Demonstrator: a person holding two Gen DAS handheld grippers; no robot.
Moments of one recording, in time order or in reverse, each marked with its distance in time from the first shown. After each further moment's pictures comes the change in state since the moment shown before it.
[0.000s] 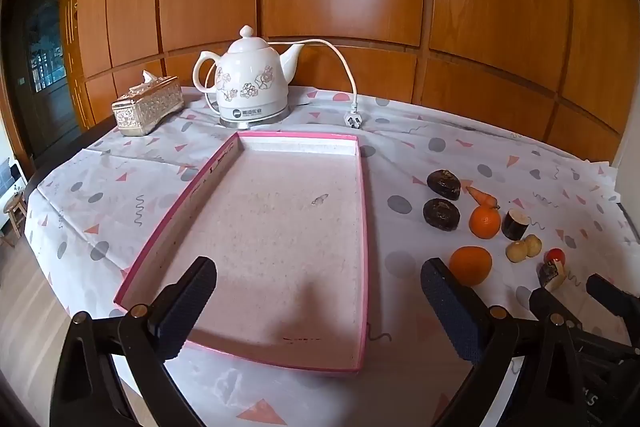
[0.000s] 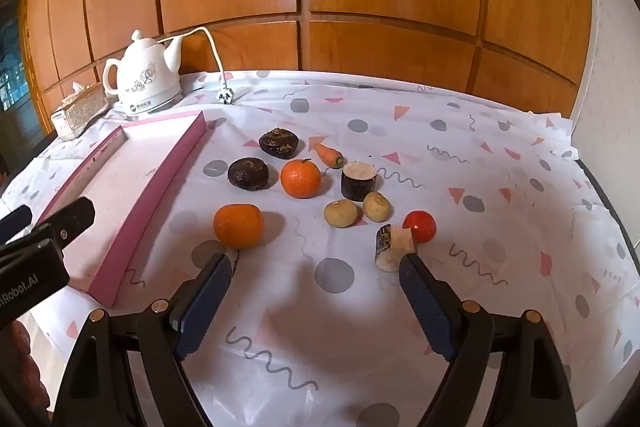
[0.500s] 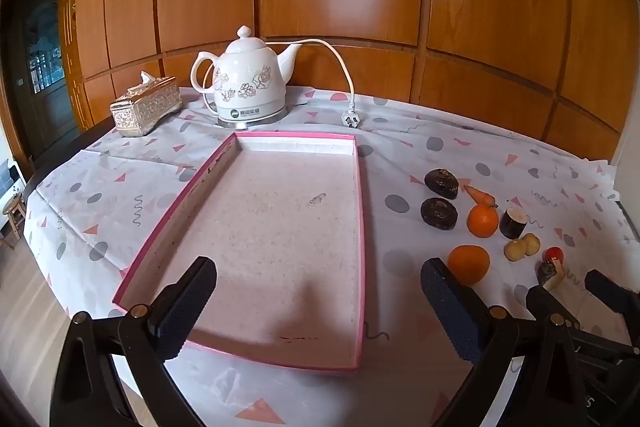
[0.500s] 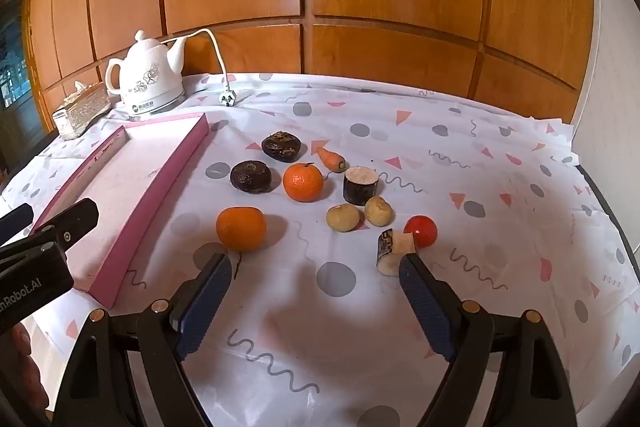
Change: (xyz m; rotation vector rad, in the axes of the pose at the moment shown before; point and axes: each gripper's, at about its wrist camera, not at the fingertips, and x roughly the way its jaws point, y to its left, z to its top) left arm -0.001 -0.004 -0.001 0.014 -0.009 0.003; right arm -0.002 0.003 0.000 0.003 -0.013 0.020
